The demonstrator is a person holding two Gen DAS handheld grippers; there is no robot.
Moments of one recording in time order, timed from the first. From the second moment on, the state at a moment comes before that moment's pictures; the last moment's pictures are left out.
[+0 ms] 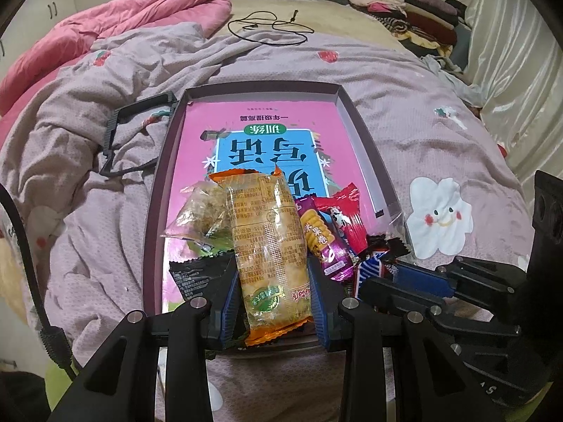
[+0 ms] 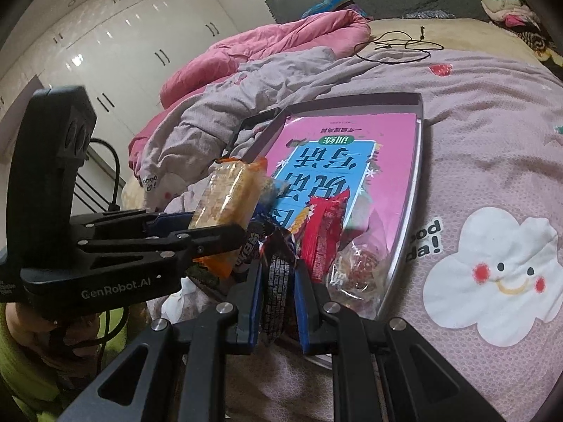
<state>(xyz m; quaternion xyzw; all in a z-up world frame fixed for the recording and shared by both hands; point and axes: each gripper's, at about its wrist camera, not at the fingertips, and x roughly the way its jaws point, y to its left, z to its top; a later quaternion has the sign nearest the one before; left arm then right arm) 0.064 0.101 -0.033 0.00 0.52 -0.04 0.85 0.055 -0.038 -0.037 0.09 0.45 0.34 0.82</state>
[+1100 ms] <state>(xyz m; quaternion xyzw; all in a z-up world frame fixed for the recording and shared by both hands) 0.065 0.093 -0.044 0.01 0.53 -0.05 0.85 0.049 -0.035 -0.033 0.05 0.44 0.33 0.84</state>
